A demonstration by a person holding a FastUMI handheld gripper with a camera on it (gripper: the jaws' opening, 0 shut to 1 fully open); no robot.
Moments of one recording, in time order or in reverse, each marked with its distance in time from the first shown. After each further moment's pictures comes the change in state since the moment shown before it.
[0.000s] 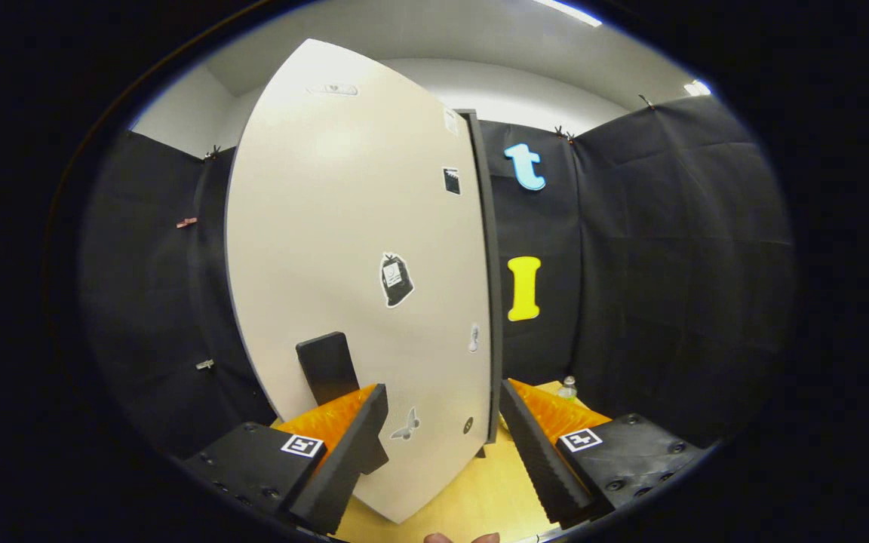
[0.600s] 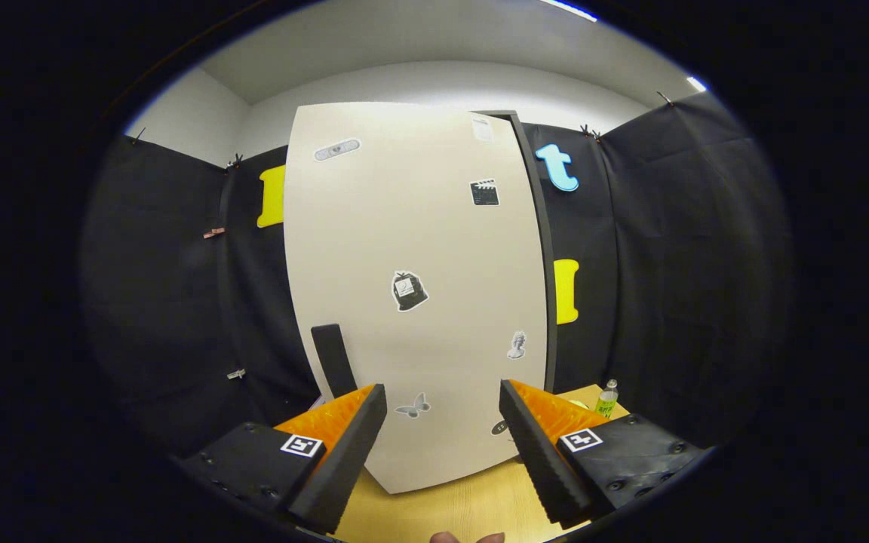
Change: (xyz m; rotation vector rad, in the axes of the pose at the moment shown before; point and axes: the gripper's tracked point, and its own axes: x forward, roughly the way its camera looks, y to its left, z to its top) arm -0.005 0.019 0.013 0.020 -0.014 0.084
